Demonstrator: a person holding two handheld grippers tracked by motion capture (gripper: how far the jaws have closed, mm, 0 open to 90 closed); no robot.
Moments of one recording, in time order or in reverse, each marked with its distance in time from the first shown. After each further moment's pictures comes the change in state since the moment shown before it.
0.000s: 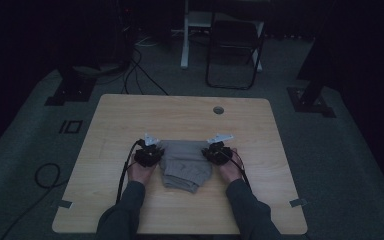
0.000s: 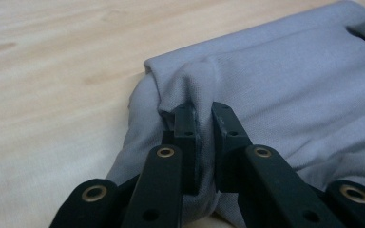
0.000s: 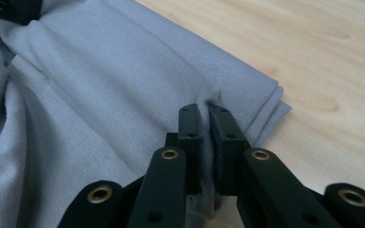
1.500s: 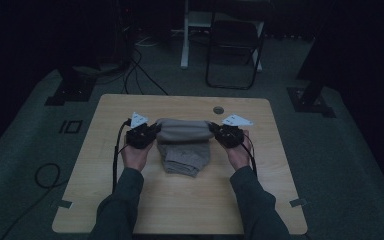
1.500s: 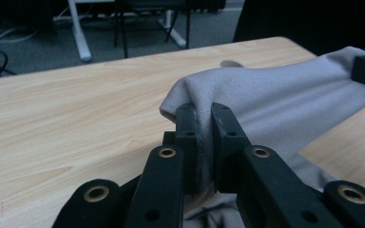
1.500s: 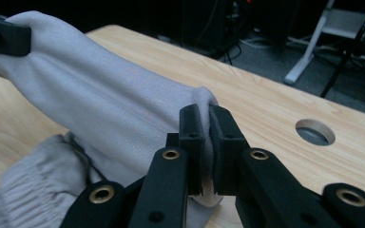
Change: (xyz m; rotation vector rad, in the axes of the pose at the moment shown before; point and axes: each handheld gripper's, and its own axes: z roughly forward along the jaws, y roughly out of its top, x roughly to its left) left arm 0.003 0.058 -0.073 -0.283 -0.044 -0.015; right arm -0.017 0.050 -0.067 -0.339 -0.044 -0.011
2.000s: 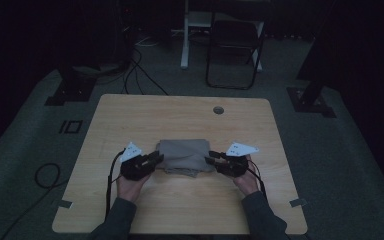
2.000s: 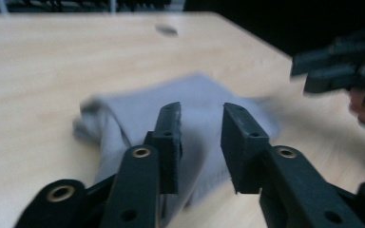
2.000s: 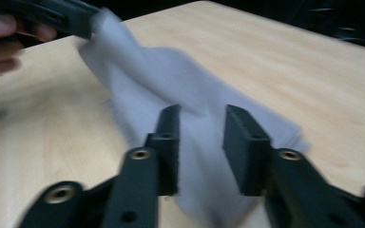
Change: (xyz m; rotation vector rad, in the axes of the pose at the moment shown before) left arm -0.021 -0.084 -0.042 0.004 -0.210 -0.014; right arm 0.024 -0.070 -0.040 0.009 0.313 -0.076
